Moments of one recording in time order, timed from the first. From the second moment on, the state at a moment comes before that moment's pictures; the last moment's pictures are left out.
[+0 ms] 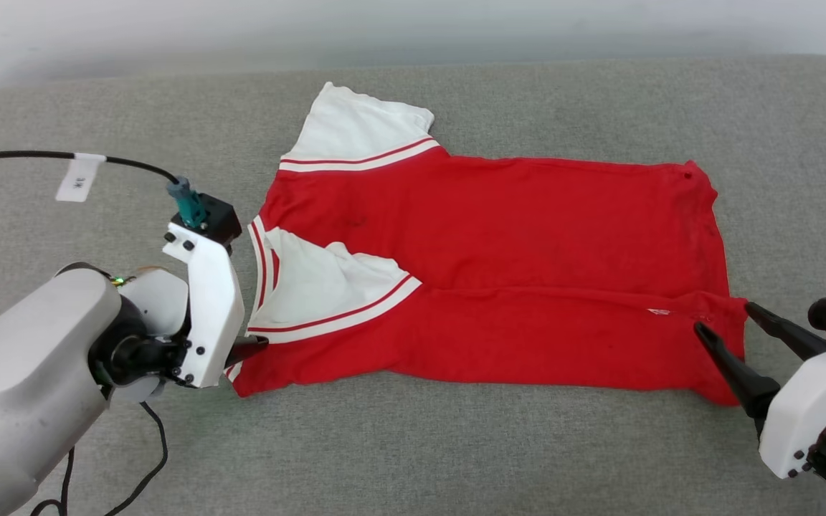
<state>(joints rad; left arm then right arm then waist) -0.88 0.75 -1.03 0.30 -1.15 -0.06 0.81 -0.12 -0.52 0.16 -0.06 0.52 0.13 0.37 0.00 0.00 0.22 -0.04</state>
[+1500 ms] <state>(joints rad) -0.91 0.77 -1.15 0.27 -1.07 -0.13 0.81 -0.49 -0.76 0.50 0.17 0.78 0.13 0.94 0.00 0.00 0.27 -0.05</state>
